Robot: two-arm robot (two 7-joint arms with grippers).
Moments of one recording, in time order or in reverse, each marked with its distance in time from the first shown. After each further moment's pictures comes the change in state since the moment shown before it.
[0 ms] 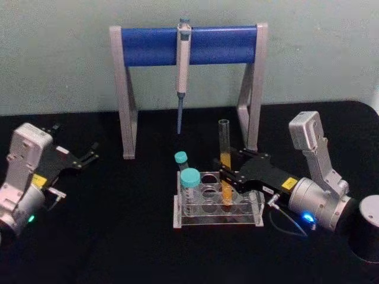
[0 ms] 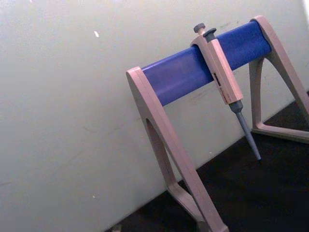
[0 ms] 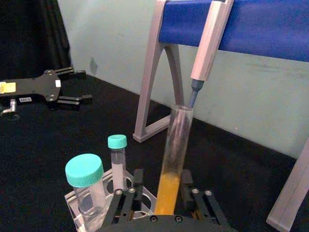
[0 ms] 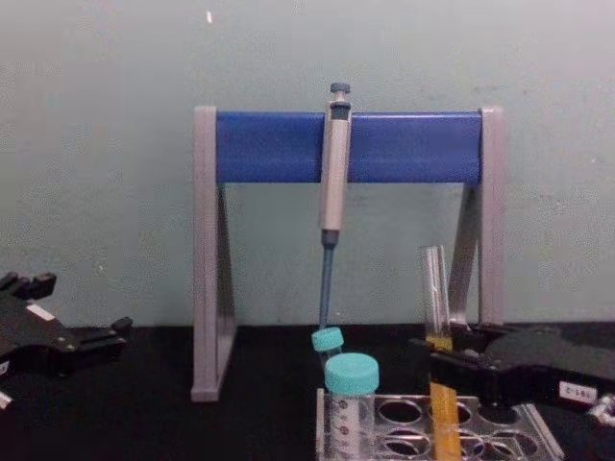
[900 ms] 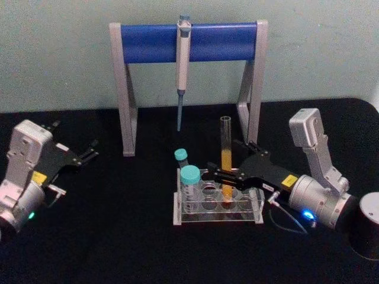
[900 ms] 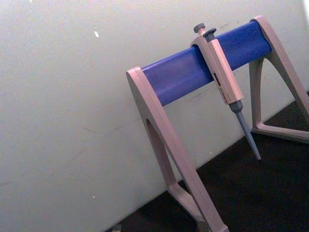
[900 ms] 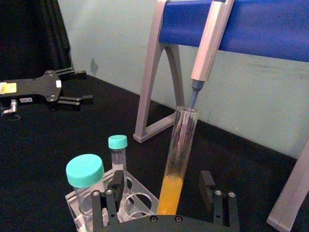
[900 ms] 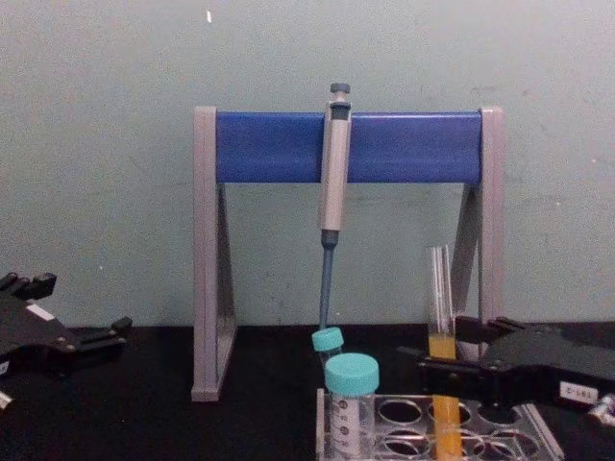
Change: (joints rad) left arm 0.000 0.000 0.000 0.000 0.000 0.000 0.000; right arm -0.002 0.002 0.001 -0.002 0.003 0.000 0.001
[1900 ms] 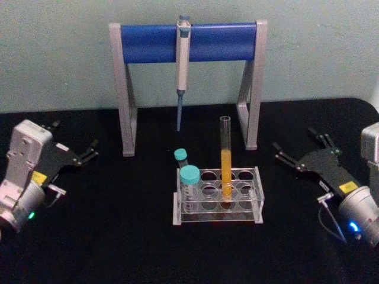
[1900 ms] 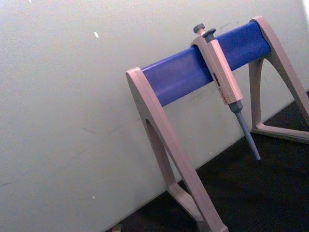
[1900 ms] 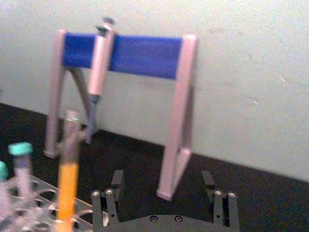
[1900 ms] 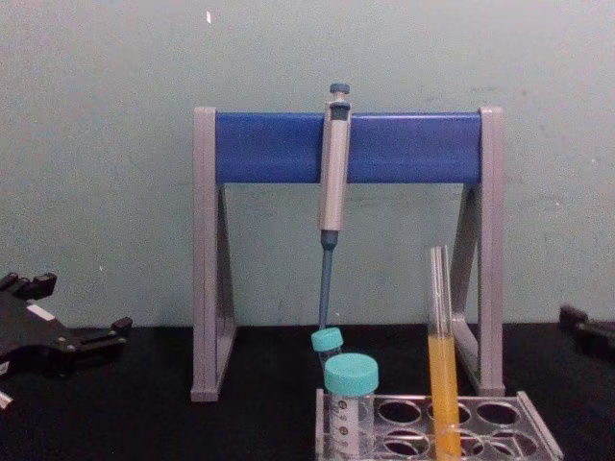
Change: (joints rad) left arm 0.000 0.000 0.000 0.000 0.000 0.000 0.000; right arm -0.230 0.006 0.205 -0.139 -0.064 -0.140 -0.270
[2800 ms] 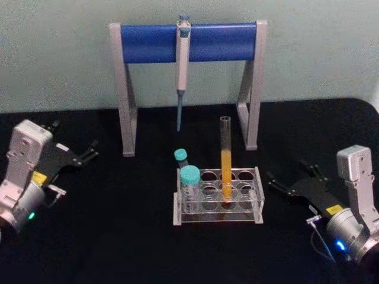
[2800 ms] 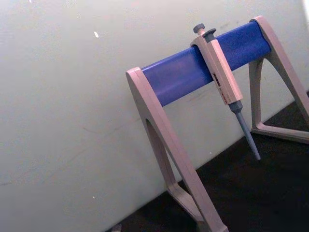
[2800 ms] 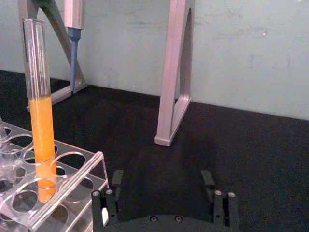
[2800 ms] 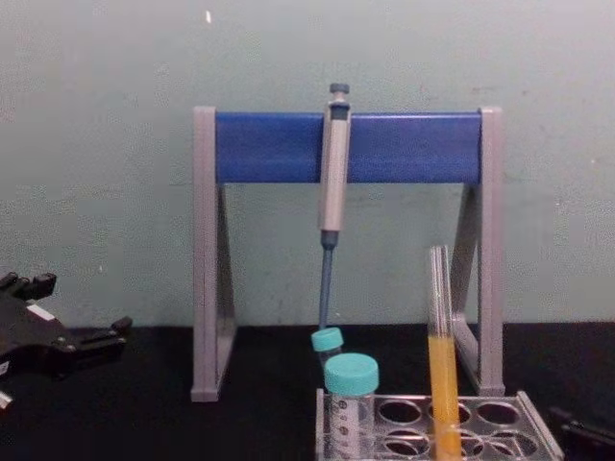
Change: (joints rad) left arm 0.000 0.000 0.000 0.000 0.000 0.000 0.000; right arm 0.018 -0.080 0.001 0.152 -0.063 0.052 0.005
